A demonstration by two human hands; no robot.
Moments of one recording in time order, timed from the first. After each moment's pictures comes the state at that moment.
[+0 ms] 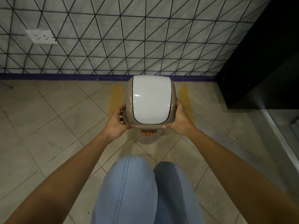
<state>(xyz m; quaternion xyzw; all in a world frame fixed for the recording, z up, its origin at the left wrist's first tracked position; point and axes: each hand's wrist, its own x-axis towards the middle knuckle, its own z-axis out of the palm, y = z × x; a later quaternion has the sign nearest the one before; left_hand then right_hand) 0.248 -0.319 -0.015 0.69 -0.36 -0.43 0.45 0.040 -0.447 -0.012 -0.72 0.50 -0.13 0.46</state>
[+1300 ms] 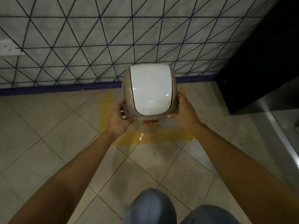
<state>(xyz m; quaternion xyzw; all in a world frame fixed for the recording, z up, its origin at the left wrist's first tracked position) 0.286 -0.450 -0.029 0.69 -0.37 -0.40 0.47 0.078 -0.562 -0.010 -0.74 0.54 -0.14 0.38</state>
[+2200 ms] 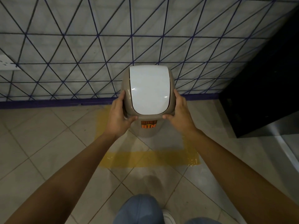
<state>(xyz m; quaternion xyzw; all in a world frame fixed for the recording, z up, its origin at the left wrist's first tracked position) 0.305 -0.529 -0.032 0.73 -0.51 -0.20 0.40 0.108 -0.628 -0.018 -0.76 0.50 -0.22 0.34</state>
